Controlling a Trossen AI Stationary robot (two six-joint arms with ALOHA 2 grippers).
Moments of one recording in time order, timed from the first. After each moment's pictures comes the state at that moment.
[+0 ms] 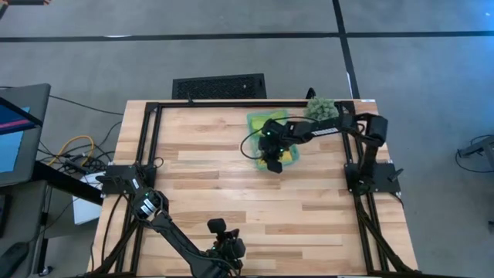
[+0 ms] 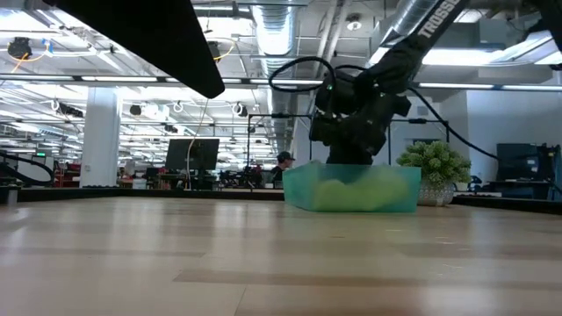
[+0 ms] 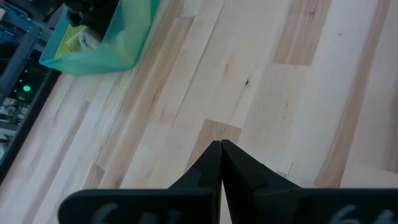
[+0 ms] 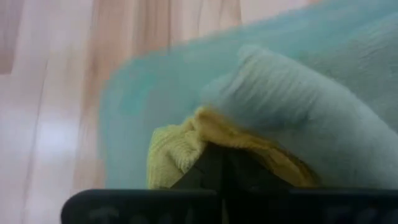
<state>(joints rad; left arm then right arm) -0.77 2.41 2.10 -1.40 -0.89 -1.11 -0.34 1.86 1.00 -0.23 -0.41 -0.22</state>
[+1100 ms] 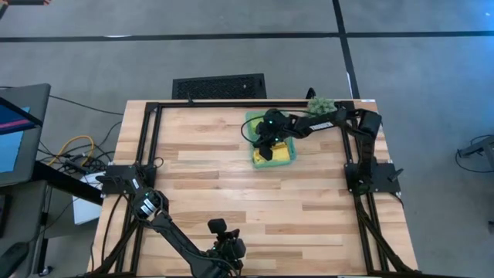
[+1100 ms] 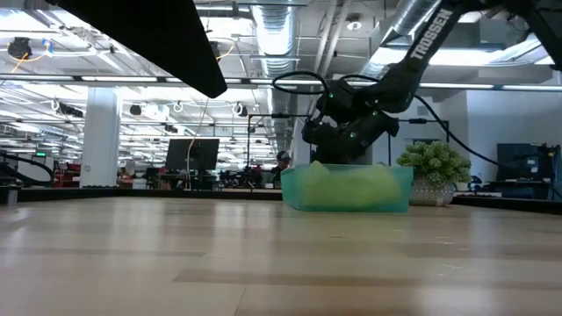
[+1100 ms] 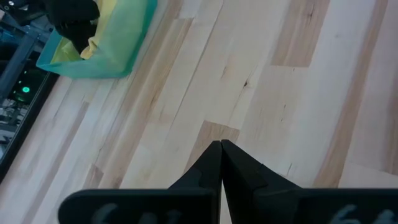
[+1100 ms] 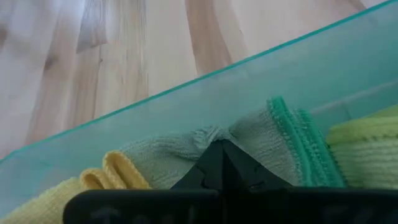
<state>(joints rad) -0.77 2.41 2.10 -1.40 -0.90 -1.10 -0.45 1.94 0.98 0.12 -0.43 -0.09</state>
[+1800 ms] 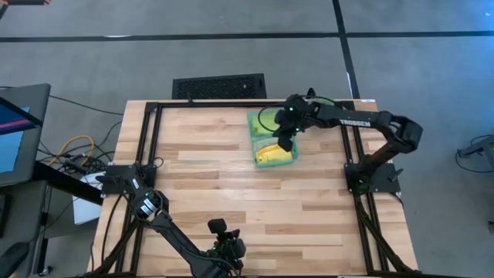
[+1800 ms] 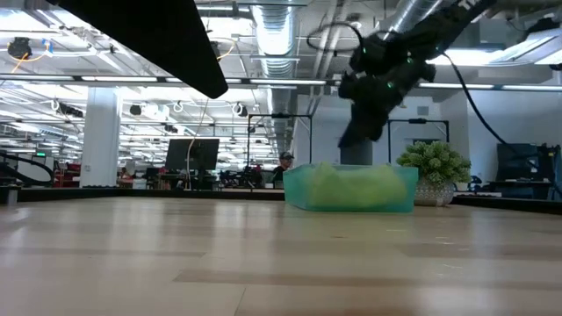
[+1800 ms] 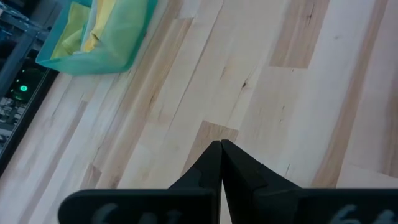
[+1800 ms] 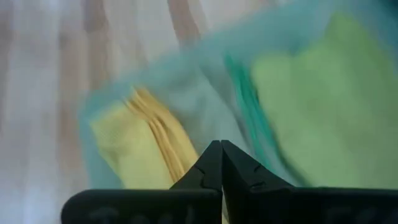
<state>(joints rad) -0.77 2.41 2.10 -1.39 -0.90 -1.11 -0.51 1.53 0.96 -0.32 -0.36 -0.17</state>
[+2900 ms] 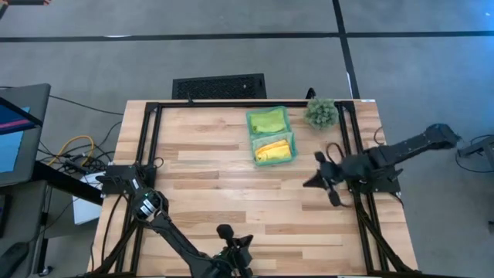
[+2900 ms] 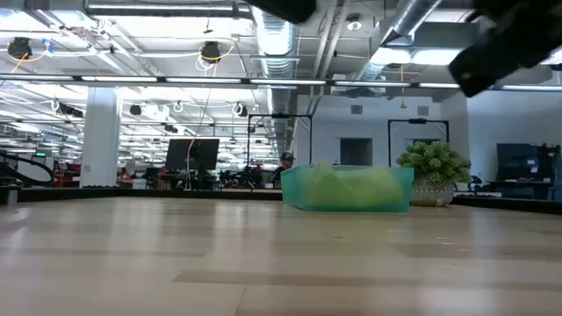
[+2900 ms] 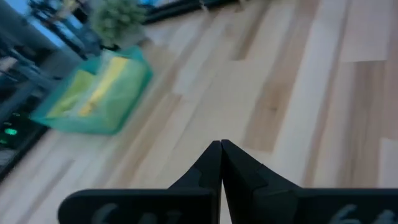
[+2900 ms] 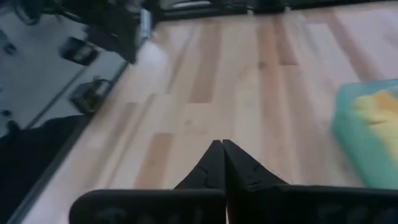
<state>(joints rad) -0.78 2.41 2.10 -1.13 -1.14 -0.98 0.29 0.66 0.42 -0.23 0.03 0.15</state>
